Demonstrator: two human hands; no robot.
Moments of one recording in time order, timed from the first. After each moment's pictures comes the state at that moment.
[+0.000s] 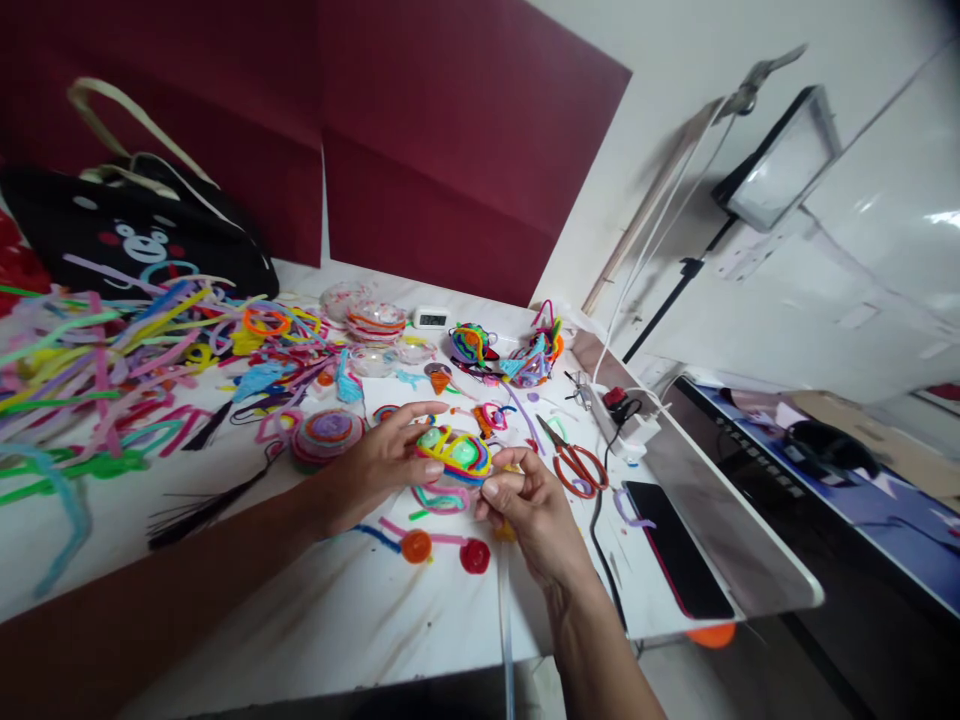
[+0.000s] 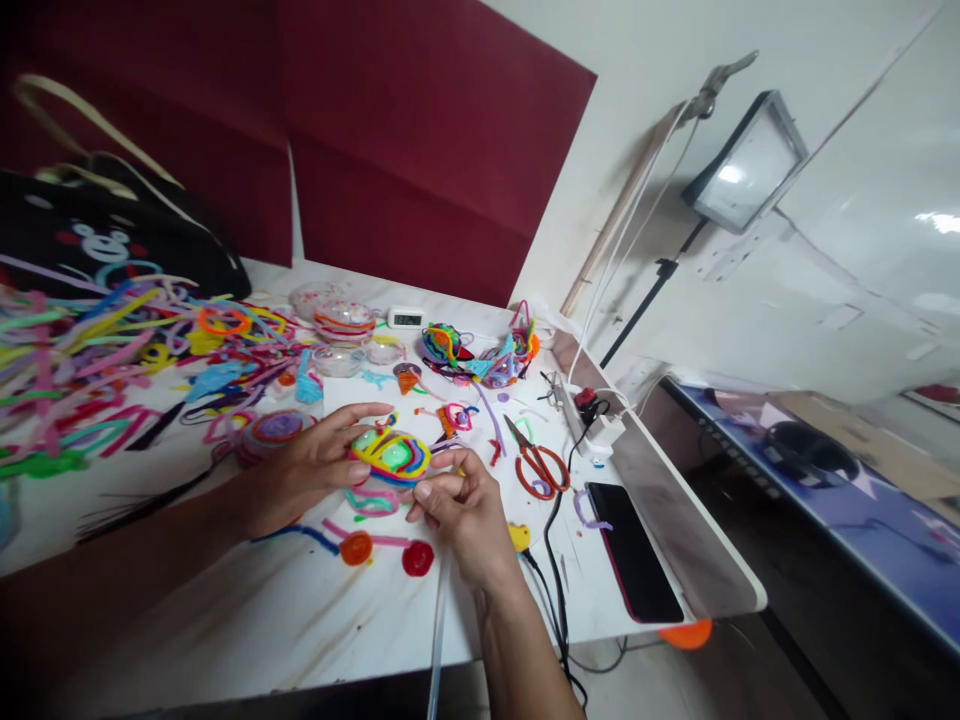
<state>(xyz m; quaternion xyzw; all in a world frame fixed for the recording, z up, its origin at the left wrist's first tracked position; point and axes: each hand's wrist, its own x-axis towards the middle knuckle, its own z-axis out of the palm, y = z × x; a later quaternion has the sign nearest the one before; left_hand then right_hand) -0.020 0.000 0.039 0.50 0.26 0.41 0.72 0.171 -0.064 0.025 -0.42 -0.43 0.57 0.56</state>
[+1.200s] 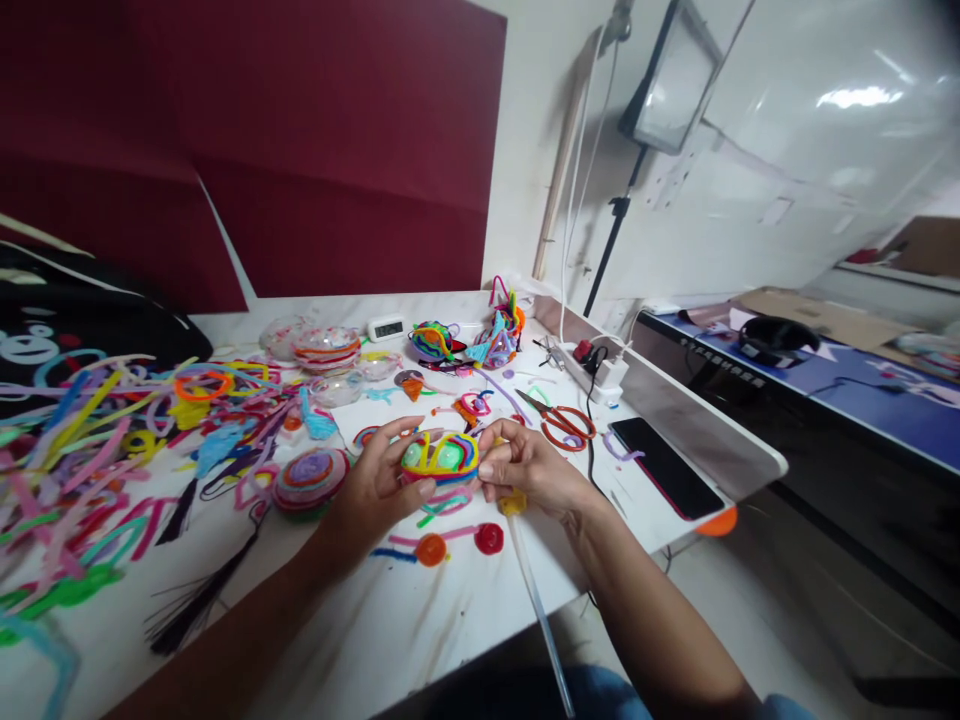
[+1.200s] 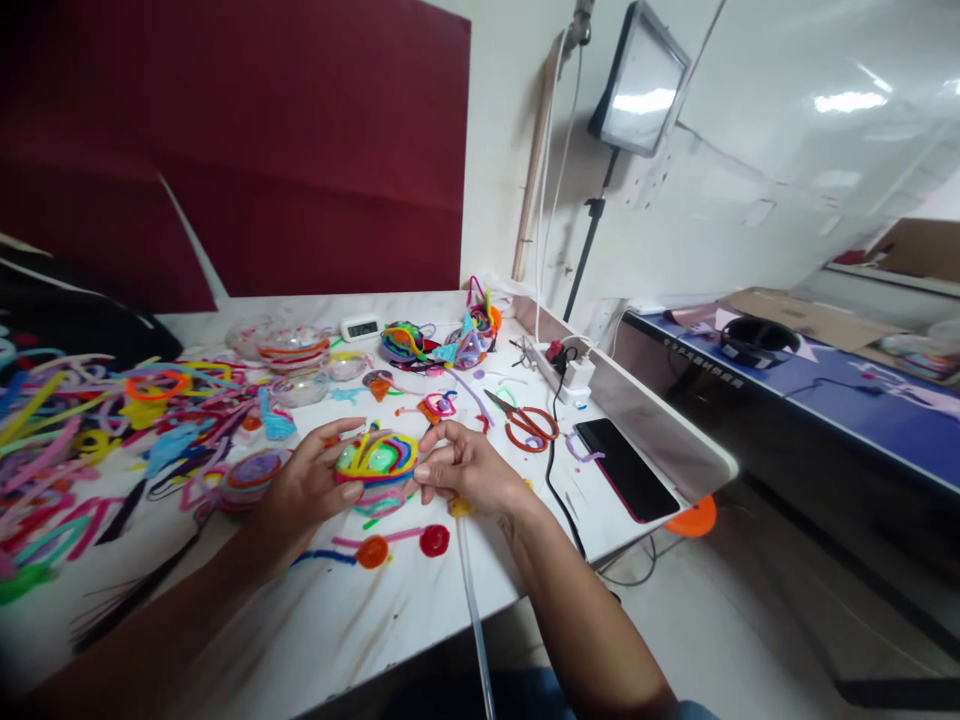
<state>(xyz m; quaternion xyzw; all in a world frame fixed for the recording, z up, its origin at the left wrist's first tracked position) -0.016 -0.002 0.026 0.58 0.29 0.42 0.64 0.192 -0.048 0.028 -0.37 -0.46 0.63 0.51</state>
